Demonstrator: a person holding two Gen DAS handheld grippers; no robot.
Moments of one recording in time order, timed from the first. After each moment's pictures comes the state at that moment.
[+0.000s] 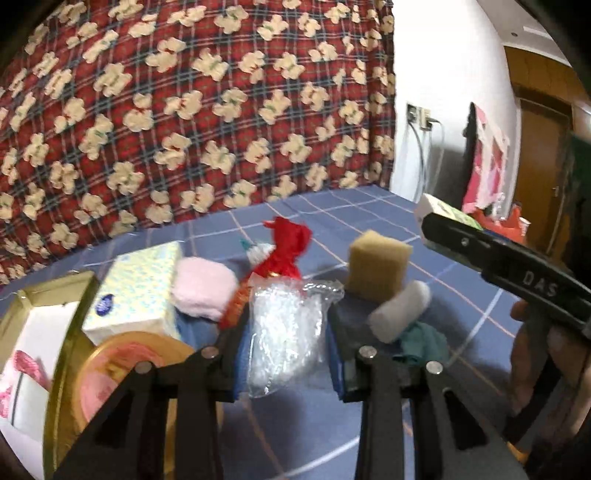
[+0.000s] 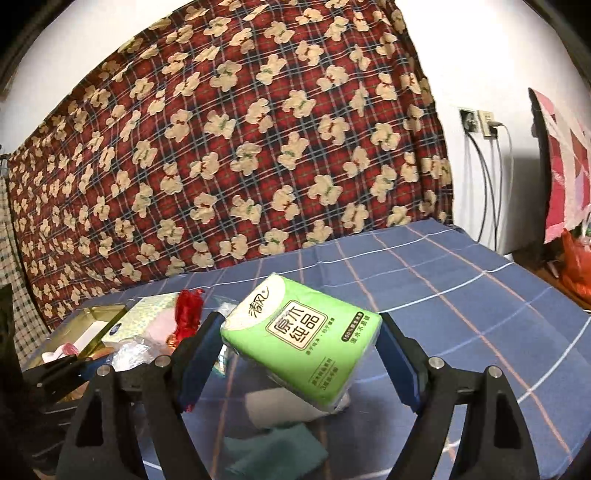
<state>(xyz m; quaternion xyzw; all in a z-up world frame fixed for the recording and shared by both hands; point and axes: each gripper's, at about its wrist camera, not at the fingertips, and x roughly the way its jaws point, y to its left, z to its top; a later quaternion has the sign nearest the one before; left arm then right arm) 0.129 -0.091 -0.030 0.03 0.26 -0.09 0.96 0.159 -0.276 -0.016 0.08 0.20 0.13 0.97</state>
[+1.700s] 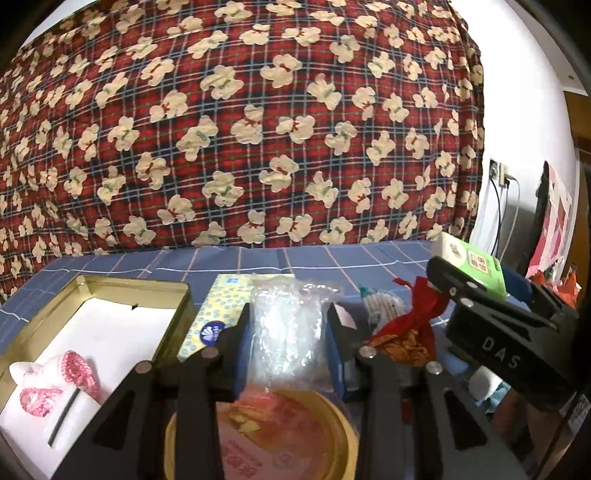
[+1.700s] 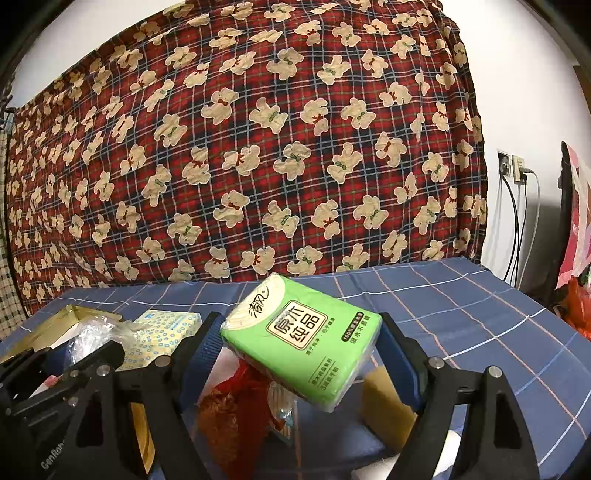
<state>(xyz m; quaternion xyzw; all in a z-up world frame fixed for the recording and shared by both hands) 0.144 -0.010 -0.021 -0.03 0.19 0.05 0.98 0.195 -0.169 -0.013 0.01 0.16 0.11 0.98</state>
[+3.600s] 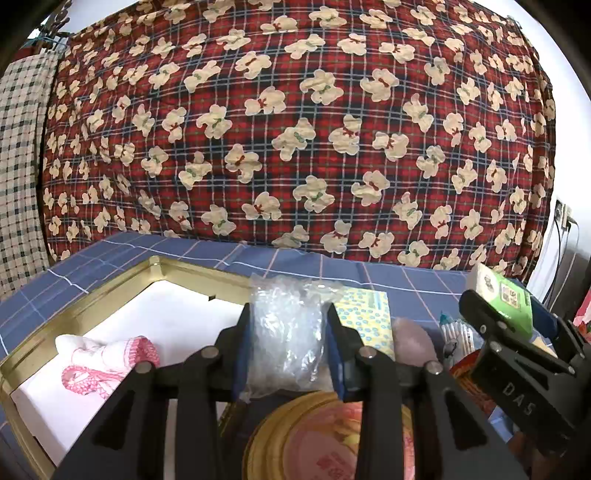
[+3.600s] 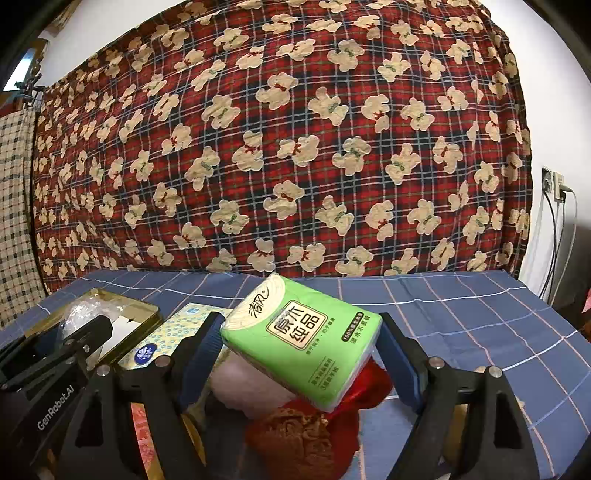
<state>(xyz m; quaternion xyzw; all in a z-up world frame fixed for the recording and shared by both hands) 0.134 0.038 -0.025 -0.09 0.17 0.19 0.96 0.201 -0.117 -0.014 -0.02 0.16 0.18 0.97</state>
